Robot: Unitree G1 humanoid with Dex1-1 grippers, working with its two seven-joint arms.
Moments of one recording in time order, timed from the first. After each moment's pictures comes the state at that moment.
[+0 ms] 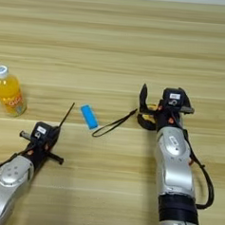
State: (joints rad) left arm 0.08 0.02 -0.21 0.22 0.07 0.02 -0.14; right arm -0.19 -0.10 -0.16 0.19 0.07 -0.05 0.03
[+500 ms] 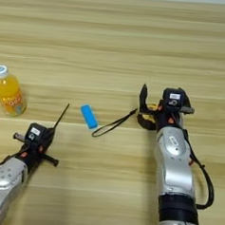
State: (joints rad) left arm 0.12 0.04 -0.18 0.12 0.07 0.08 -0.16; right arm -0.18 -0.10 -0.16 0.18 0.07 -0.05 0.03
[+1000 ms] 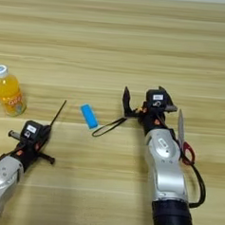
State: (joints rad) left arm 0.15 0.05 -0.19 -0.02 0.07 0.17 -0.17; right arm -0.14 -0.08 -0.06 0.11 0.07 -0.01 0.11
